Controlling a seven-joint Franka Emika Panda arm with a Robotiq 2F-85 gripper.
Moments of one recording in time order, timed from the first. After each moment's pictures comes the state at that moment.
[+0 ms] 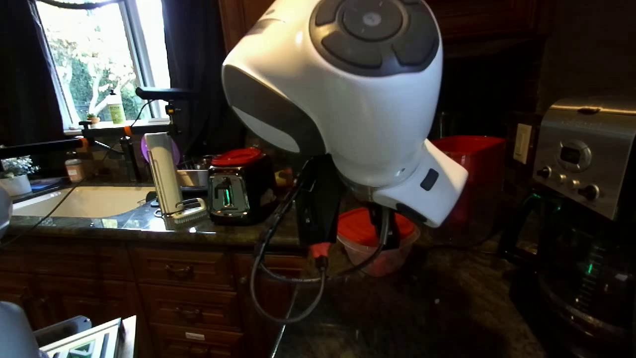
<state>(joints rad) 0.03 -0.17 -0.48 -2.45 1.09 2.27 -0.70</state>
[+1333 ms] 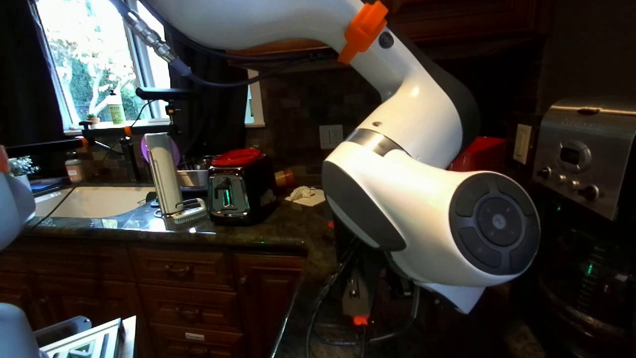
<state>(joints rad) -0.22 0.24 -0.27 -2.23 1.22 2.01 -0.84</state>
